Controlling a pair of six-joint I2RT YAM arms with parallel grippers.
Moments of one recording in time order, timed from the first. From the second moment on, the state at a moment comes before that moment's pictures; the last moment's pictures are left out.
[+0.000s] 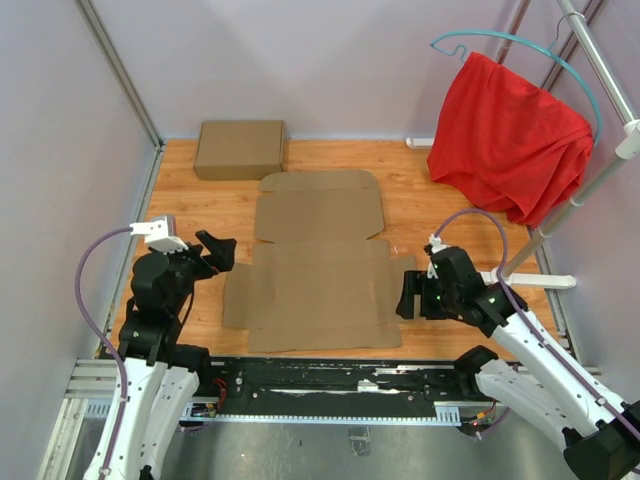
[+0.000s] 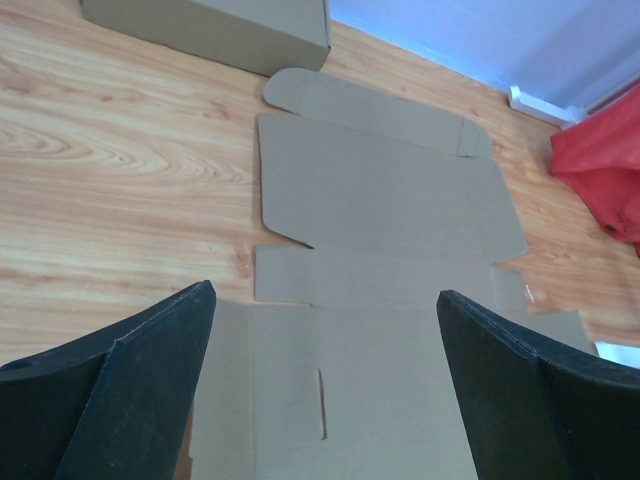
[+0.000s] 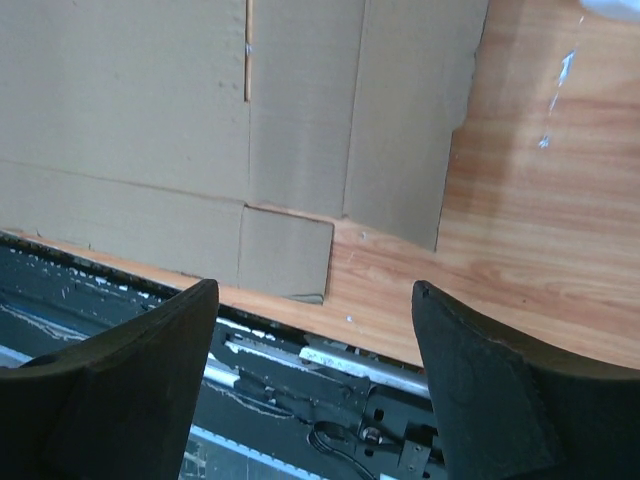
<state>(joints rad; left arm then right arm) -0.11 0.38 0.57 -0.38 0.01 -0.44 0.54 0.76 0.63 -0.82 -0.04 0.49</state>
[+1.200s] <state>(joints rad) -0.22 0.88 0.37 -0.06 0.17 -0.66 0.58 0.97 0.64 -0.75 -0.06 0.60</state>
